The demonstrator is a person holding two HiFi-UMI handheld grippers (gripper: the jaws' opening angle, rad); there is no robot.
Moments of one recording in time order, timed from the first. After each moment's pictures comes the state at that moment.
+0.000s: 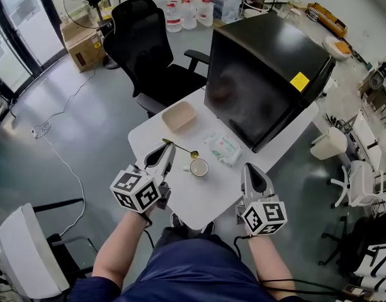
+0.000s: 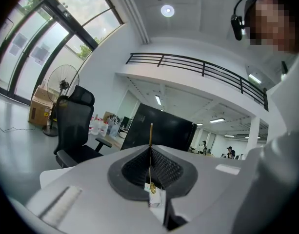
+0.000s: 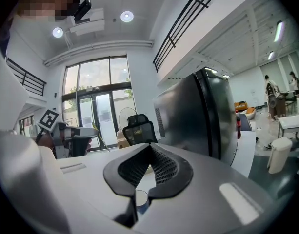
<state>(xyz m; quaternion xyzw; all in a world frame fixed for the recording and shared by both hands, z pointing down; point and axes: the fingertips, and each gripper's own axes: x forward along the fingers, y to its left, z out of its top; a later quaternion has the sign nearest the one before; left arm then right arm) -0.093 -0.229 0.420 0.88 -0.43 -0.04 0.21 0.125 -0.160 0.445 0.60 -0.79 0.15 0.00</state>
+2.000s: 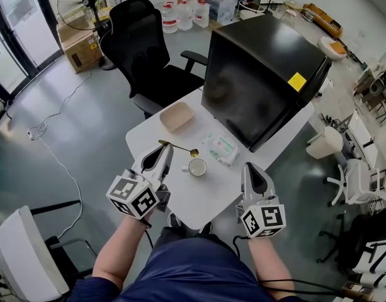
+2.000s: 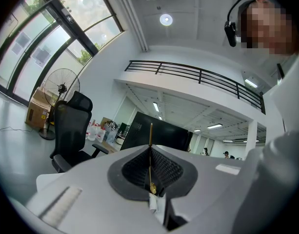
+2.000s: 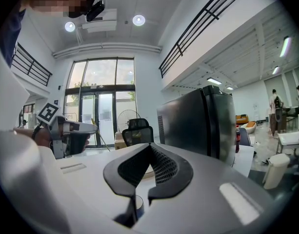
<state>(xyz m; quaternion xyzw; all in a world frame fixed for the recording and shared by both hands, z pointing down) -0.100 -0.217 0.394 0.88 -0.43 -0.08 0.19 0.117 -0.151 0.419 0.61 -0.79 0.08 0.01</state>
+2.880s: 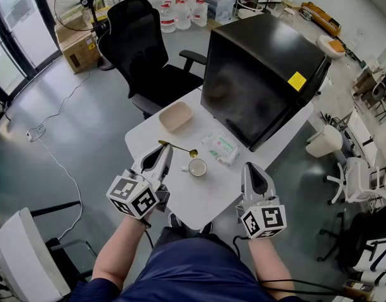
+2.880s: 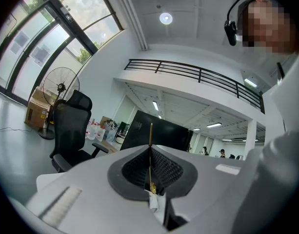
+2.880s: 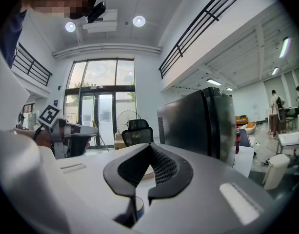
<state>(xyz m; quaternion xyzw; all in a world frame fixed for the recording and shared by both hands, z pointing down) -0.101 -0.221 0.400 0.88 -0.43 -0.08 0.20 0.116 -0.151 0.416 0.61 -0.79 0.08 0.01</state>
